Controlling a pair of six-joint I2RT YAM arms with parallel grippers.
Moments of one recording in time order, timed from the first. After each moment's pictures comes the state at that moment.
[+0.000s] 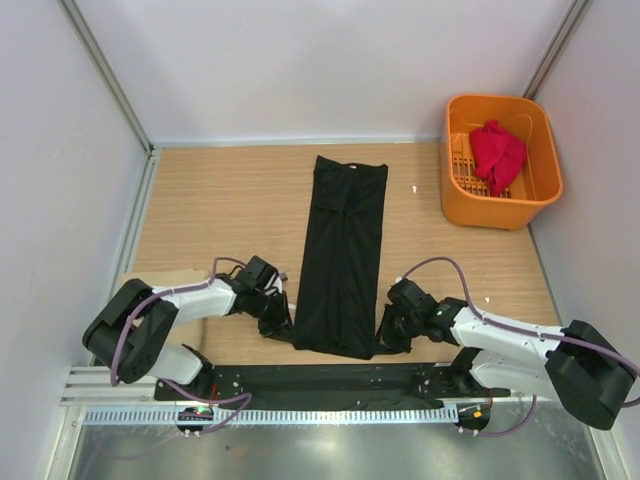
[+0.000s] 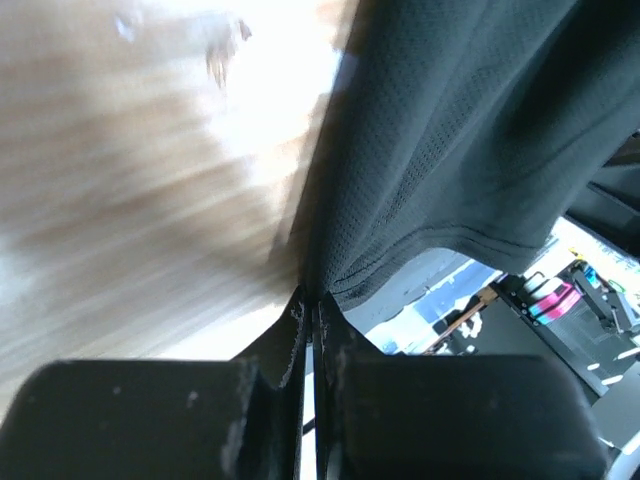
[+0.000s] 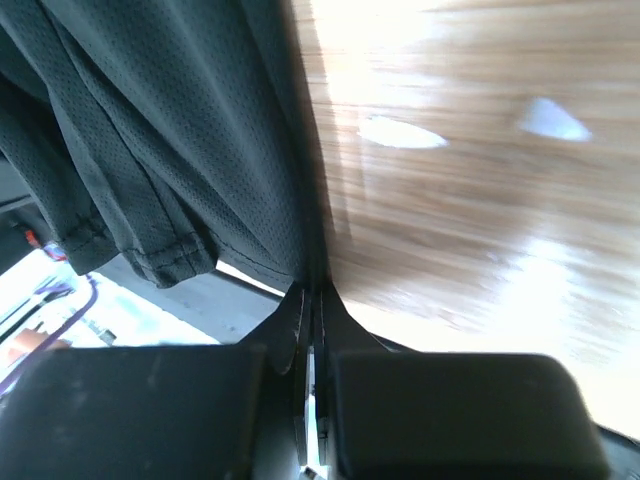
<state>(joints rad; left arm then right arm) -0.62 1.43 0.50 -0.29 0.59 -0.84 0.81 1.06 0.31 -0.32 -0.31 1.15</state>
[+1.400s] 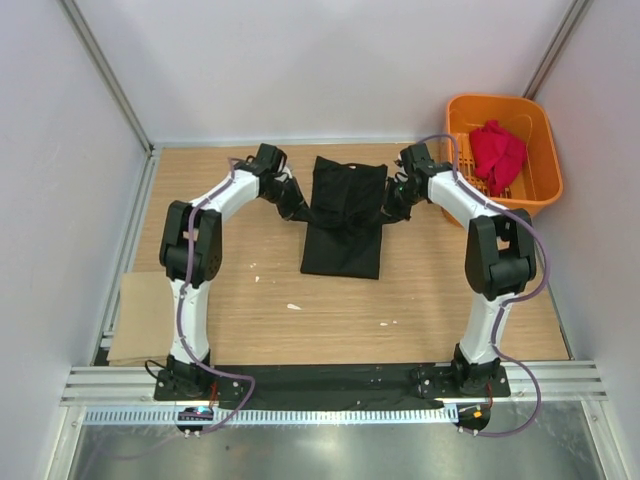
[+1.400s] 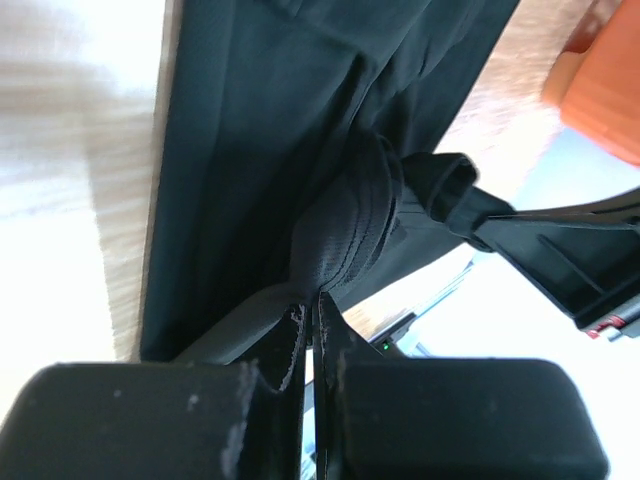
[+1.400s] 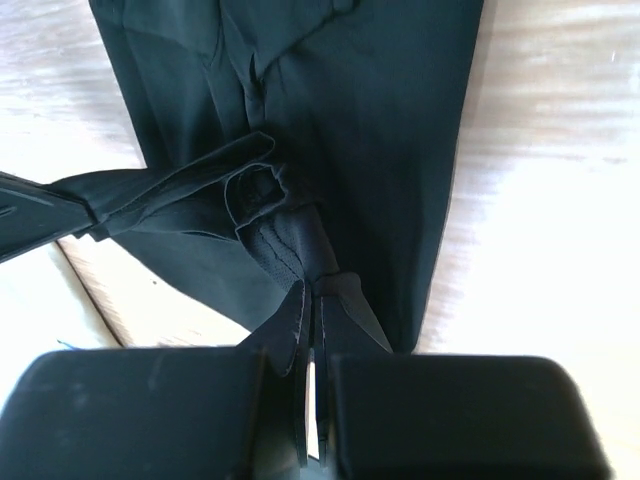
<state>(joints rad) -0.33 2.15 1.70 -0.66 0.60 -0.79 0.23 1.92 1.48 -0.69 -0.37 0.53</state>
